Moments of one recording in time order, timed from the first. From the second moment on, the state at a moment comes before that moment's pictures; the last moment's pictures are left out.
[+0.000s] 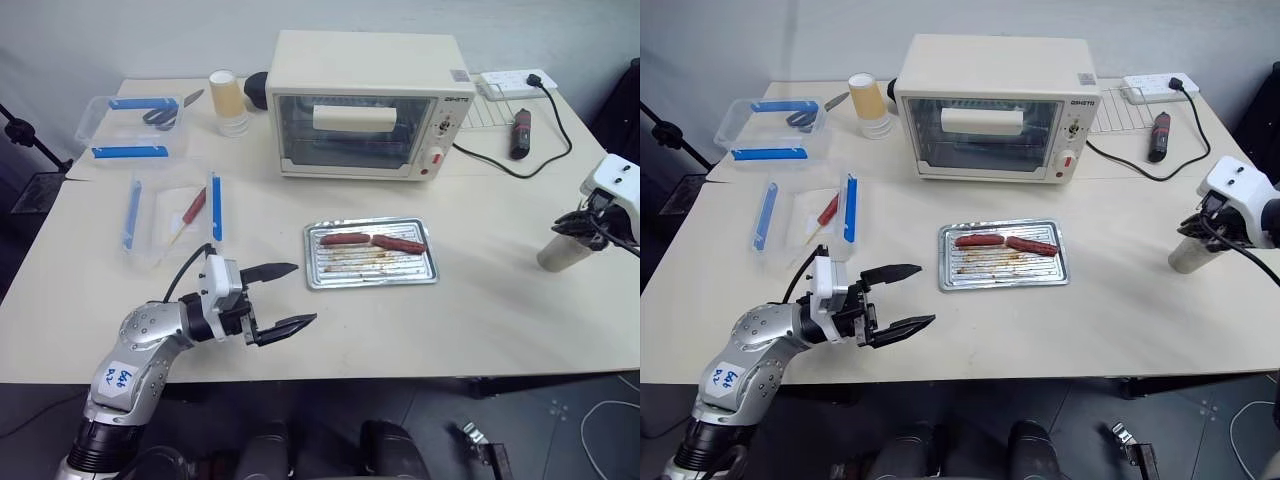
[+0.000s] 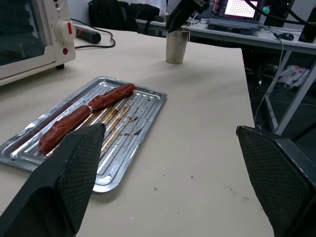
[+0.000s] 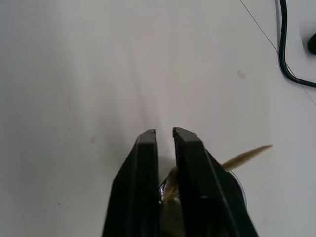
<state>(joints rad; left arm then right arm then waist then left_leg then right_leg) -0.14 0.53 0.02 -0.34 -0.52 0.27 -0.91 -0.88 -1.13 0.07 0.73 -0.07 0.20 1.27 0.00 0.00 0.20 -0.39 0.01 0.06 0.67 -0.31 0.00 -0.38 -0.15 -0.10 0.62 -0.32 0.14</state>
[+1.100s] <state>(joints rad) -0.28 0.39 0.03 -0.25 -0.53 0.19 -0.92 -1.19 -1.04 -0.05 0.45 0.31 0.82 1.52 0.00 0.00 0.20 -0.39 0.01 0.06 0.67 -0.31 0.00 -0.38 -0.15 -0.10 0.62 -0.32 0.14</state>
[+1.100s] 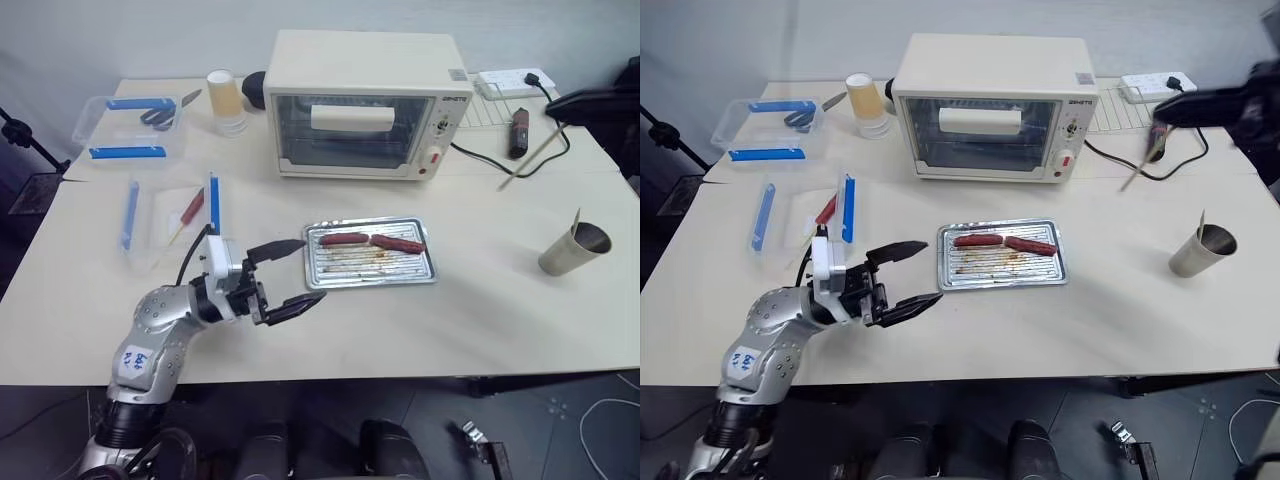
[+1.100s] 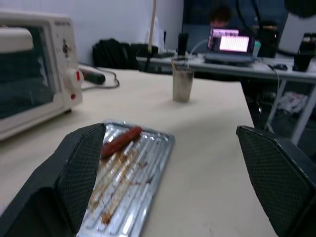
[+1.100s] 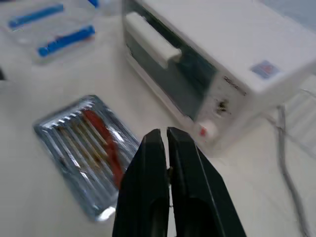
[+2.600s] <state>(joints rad) -0.66 -0.09 -0.09 0.20 -0.40 -0.15 -0.74 -1.00 -0.70 -0.35 0.06 0.98 1.29 0.87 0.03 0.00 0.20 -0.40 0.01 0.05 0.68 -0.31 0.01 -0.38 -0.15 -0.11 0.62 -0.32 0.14</state>
